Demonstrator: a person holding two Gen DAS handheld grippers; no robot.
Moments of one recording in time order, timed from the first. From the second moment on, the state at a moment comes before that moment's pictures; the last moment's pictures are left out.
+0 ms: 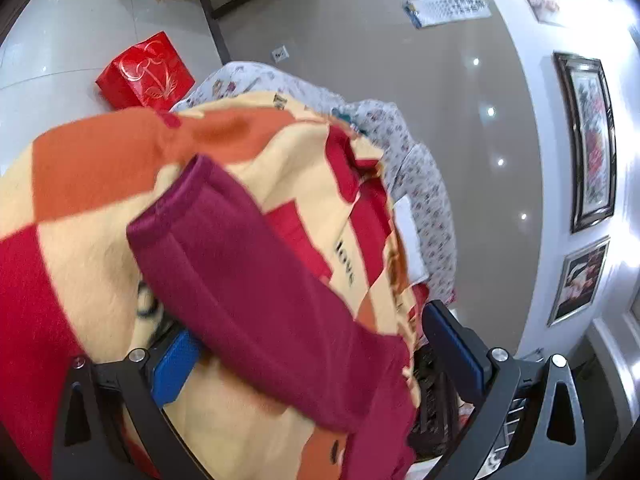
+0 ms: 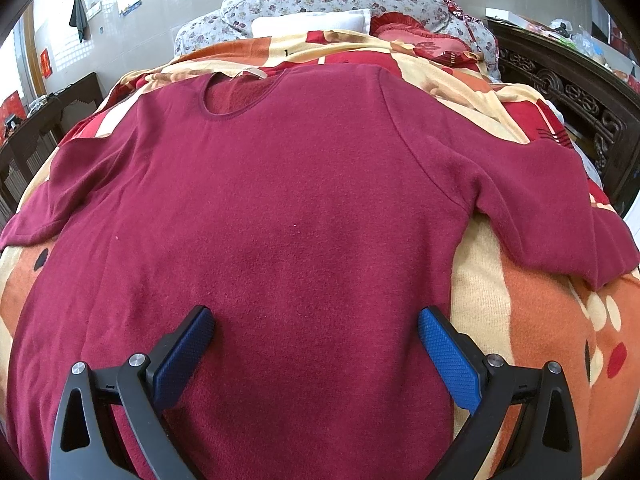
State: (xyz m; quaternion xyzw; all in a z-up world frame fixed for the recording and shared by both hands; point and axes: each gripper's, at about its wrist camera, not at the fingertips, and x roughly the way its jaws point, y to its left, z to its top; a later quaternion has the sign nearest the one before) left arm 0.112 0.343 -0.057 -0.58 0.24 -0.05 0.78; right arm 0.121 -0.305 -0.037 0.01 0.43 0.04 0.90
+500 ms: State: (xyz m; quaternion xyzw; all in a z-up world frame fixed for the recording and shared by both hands) left arm 0.119 0.343 -0.063 -0.53 0.30 0.05 0.79; right arm 0.121 -0.305 -0.038 0.01 0.43 0.04 0.90
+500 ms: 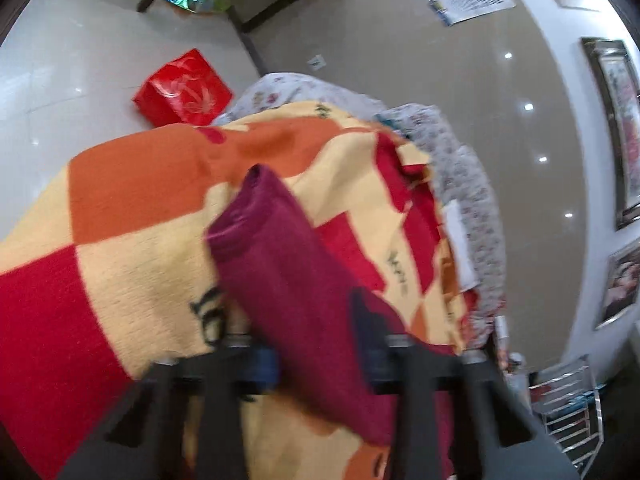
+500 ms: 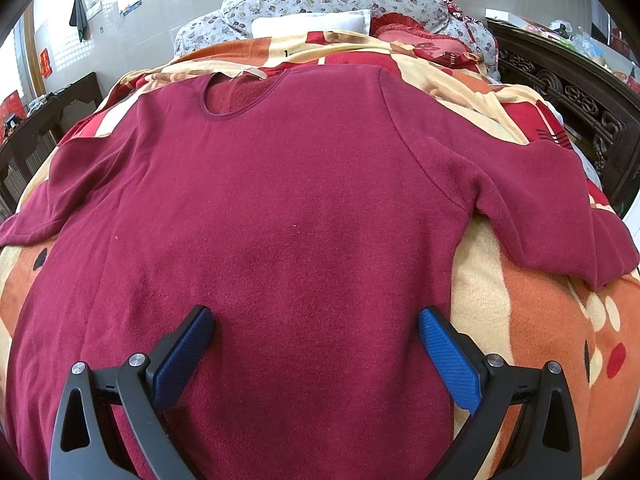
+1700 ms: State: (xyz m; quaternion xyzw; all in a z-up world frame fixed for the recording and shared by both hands) left arm 0.205 -0.184 -0.026 -0.16 0.37 -0.32 0.86; right arm 0.061 -0.388 0.009 0.11 0.36 -0.02 0.93
